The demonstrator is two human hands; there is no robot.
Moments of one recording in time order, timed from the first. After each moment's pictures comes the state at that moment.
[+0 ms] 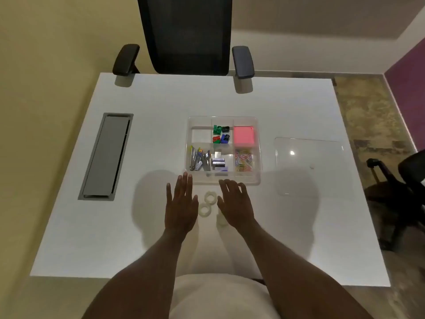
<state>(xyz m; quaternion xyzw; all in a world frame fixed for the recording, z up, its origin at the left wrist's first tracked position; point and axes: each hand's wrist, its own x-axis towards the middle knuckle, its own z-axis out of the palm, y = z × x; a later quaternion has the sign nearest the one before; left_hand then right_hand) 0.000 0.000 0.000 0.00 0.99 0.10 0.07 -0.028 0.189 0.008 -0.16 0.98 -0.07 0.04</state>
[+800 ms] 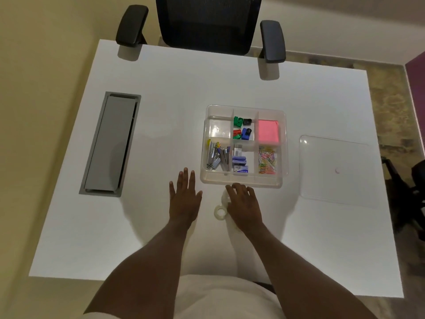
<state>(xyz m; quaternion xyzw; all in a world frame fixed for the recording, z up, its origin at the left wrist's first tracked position) -0.044 -0.062 -0.062 -0.07 0.96 0.16 0.22 -0.049 0.145 -0.036 -0.16 0.98 -0.05 0.13</state>
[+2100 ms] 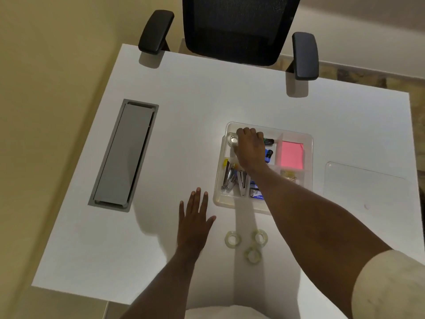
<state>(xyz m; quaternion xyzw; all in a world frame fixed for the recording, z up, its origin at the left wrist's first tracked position) -0.040 -0.067 -0.093 -0.07 0.96 0.15 0.20 -0.303 0.069 -0.035 -0.13 0.99 -0.03 0.06</state>
